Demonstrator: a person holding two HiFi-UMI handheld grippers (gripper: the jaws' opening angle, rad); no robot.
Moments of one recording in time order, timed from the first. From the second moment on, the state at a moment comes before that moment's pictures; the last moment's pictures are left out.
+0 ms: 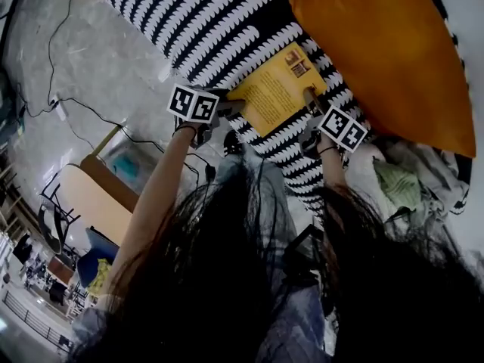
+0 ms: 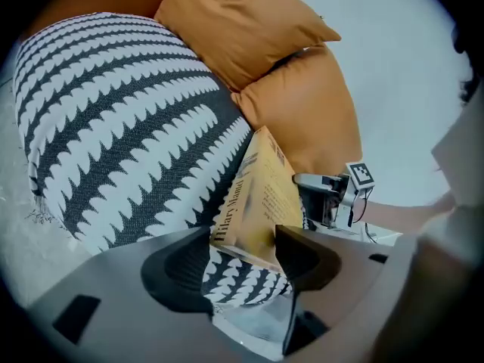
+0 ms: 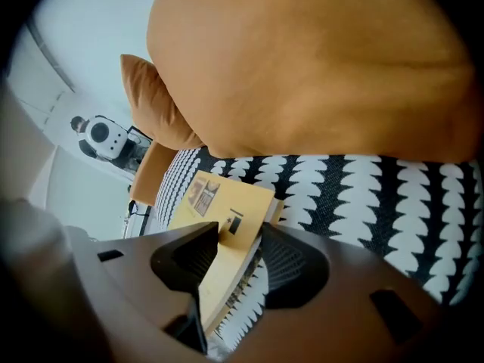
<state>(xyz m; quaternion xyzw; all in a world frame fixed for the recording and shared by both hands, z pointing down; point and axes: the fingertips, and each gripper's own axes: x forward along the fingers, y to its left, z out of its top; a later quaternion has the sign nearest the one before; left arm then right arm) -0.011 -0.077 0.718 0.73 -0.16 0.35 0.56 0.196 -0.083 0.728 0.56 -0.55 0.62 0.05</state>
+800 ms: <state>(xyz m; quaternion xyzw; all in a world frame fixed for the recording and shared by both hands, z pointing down) -0.040 -0.065 0.548 0.81 -0.22 0.23 0.48 0.173 -0.069 0.547 0.58 -0.61 0.54 0.02</state>
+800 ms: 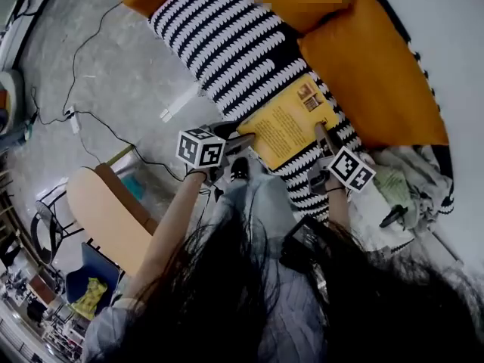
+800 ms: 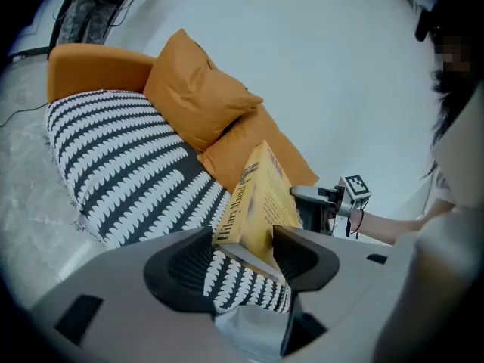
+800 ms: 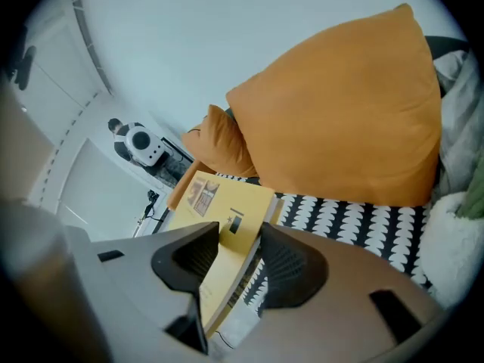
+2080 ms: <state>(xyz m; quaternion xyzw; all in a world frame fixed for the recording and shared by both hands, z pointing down) -0.110 0.021 0.374 0.83 -0.34 0.07 0.43 0.091 -0.050 0.347 0.51 -0.76 0.39 0.02</state>
